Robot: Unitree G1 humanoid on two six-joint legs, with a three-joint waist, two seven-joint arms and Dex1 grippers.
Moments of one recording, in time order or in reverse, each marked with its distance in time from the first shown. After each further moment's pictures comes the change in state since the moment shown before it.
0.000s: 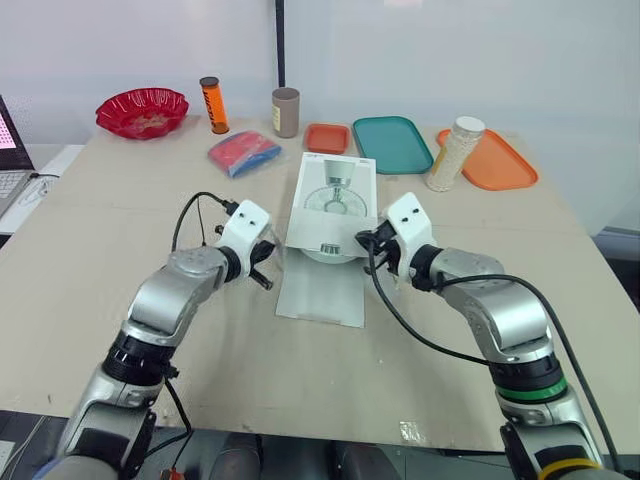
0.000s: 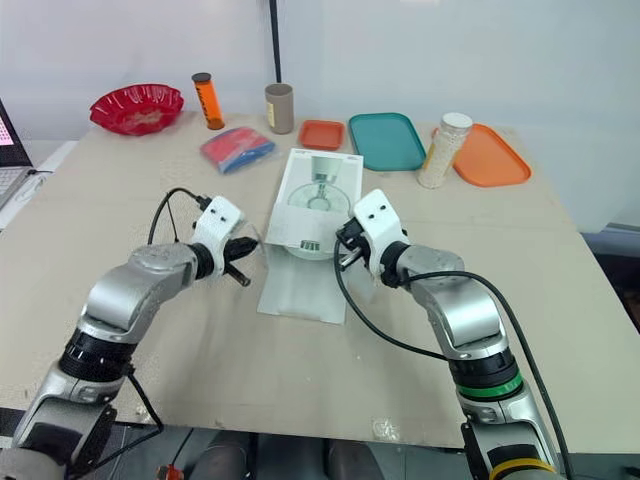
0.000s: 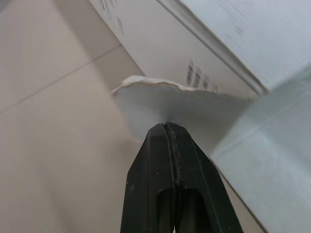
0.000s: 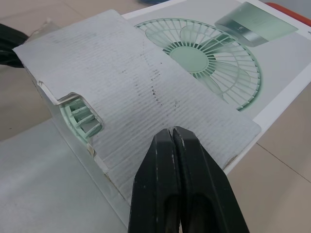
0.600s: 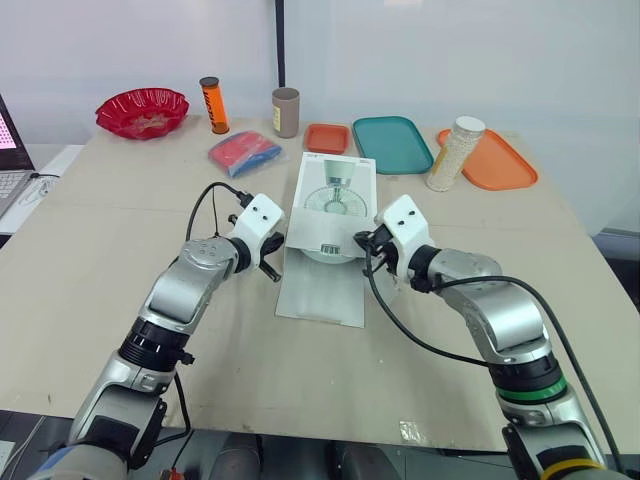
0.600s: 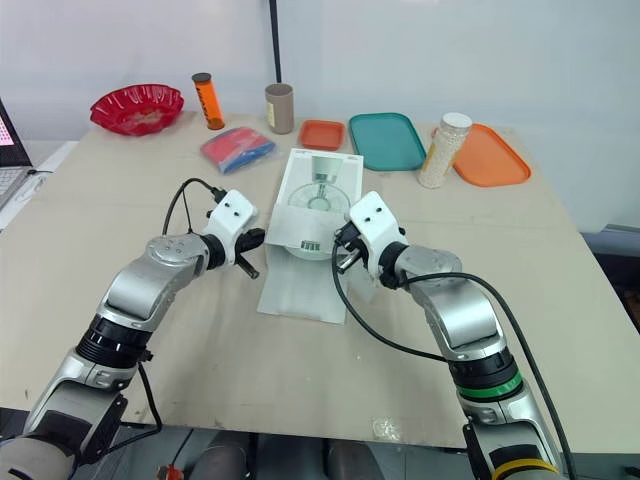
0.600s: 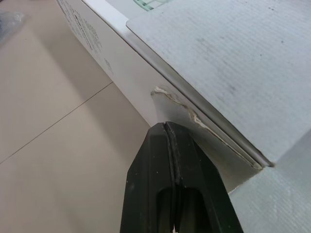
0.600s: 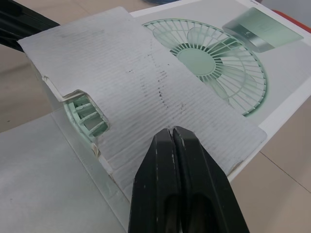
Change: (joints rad) left arm -0.045 -0.024 -0.046 0.109 0.076 -0.146 -0.086; right arm 0.003 -0.007 0.026 0.009 -0.032 -0.039 0.018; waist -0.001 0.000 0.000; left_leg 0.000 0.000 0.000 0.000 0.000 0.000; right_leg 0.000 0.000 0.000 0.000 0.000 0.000
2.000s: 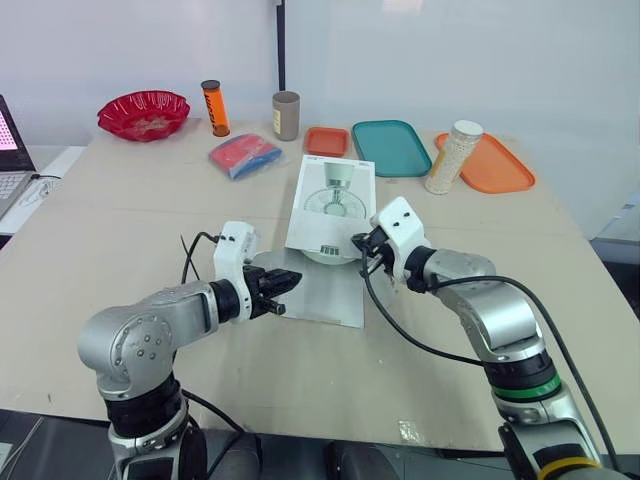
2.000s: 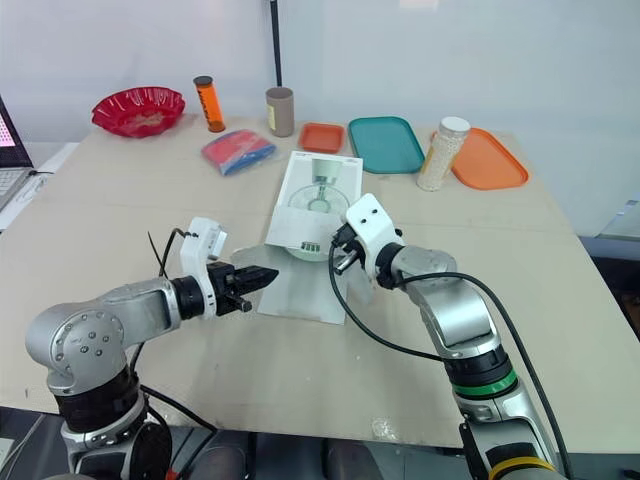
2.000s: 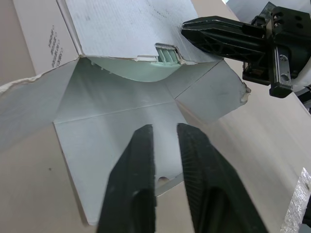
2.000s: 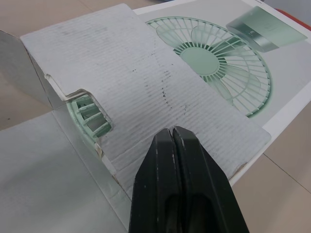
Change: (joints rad) left arm 0.186 -0.321 0.525 -0.602 -0.458 0.866 0.157; right arm -0.009 0.013 0.018 0.032 -0.025 -0.002 0.009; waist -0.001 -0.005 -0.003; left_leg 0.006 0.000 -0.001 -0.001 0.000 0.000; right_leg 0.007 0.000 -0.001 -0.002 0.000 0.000
